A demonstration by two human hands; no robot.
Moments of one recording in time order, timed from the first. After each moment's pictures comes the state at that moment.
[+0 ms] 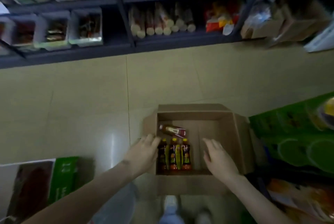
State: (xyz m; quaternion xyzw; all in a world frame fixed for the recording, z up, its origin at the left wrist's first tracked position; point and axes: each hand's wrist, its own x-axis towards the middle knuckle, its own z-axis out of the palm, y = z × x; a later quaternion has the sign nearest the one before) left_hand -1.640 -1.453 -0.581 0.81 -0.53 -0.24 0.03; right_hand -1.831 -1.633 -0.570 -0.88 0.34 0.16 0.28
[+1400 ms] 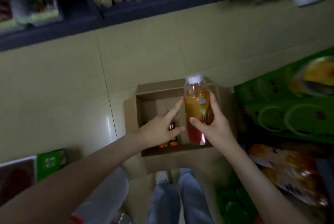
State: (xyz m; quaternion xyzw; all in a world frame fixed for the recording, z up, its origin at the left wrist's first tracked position) left_hand -1.691 -1.584 -0.555 0.68 -0.47 -0.51 0.21; right_hand -1.851 -1.692 -0.541 -0.69 0.45 -0.08 0.57
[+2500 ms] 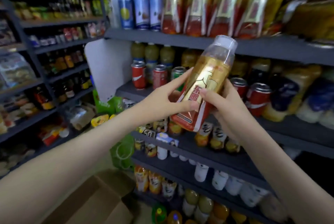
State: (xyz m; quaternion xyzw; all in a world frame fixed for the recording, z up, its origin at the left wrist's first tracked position) left_hand -2.252 -1.488 0.023 0.29 -0.82 -0.38 0.31; right_hand -2.424 -1.432 0.016 -0.52 0.45 -0.59 0.43
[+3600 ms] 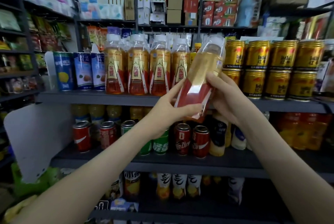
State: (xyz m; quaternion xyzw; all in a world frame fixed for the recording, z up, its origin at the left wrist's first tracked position) left_hand -2.366 -1.510 0.102 0.06 -0.75 -0.57 0.34; right_hand -2.519 -1.423 0.134 -0.52 0.41 -0.68 0.31
